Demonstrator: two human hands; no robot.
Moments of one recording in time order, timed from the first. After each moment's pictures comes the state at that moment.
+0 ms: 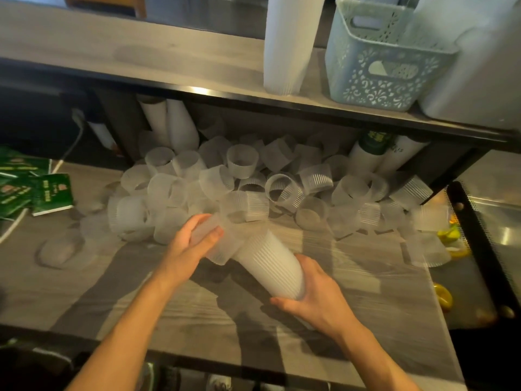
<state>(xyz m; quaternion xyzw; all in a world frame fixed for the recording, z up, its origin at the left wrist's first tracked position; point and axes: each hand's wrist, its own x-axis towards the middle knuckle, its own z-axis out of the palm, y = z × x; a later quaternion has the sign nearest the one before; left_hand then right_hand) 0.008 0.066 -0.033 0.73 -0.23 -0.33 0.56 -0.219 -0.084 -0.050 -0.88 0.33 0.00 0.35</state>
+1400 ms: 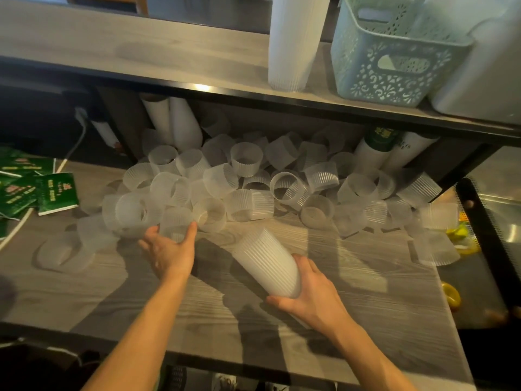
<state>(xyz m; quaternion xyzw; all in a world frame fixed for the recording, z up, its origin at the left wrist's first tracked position) 0.038 0.057 -0.095 0.89 0.05 -0.07 0.44 -0.204 -0.074 -0.057 -0.87 0.35 0.03 0.34</state>
